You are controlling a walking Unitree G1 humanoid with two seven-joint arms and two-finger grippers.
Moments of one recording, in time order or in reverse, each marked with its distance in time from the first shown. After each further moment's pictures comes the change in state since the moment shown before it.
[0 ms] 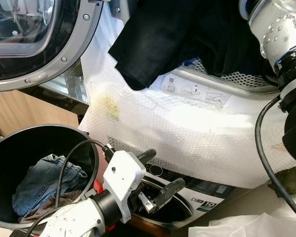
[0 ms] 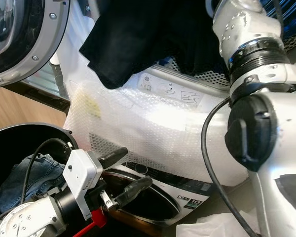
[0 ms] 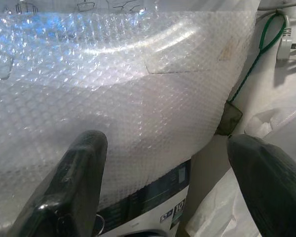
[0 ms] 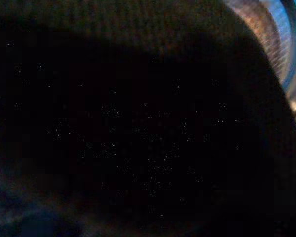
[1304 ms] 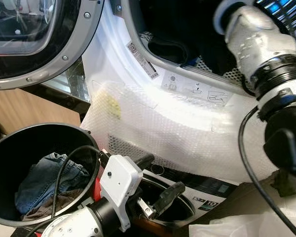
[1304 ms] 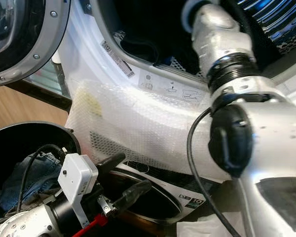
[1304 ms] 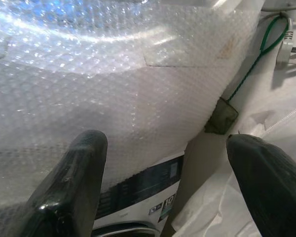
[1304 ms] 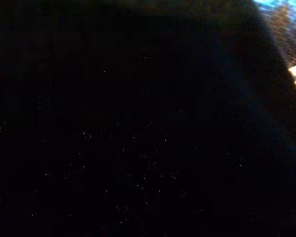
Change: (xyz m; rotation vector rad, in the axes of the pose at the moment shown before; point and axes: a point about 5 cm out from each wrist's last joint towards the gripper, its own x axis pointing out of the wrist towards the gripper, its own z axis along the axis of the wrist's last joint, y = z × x) left arm -0.007 -0.007 0.002 -0.068 0.015 0.036; right arm -0.004 0.021 -0.055 0.002 0.187 0.133
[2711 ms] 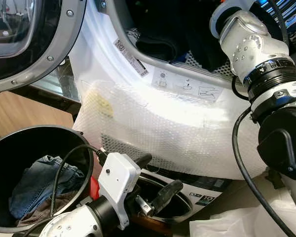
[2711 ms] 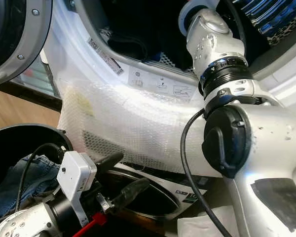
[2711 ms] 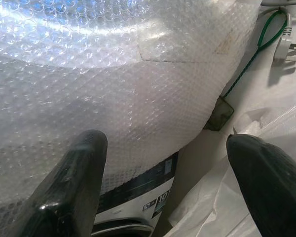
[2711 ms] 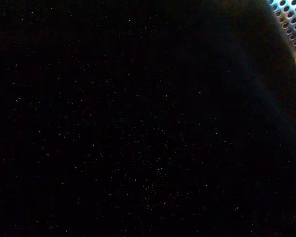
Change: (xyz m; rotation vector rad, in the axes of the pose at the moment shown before) left arm 0.000 0.002 0.001 -0.022 0.008 0.010; right arm 0.002 0.022 -0.012 -0.079 0.010 0.082
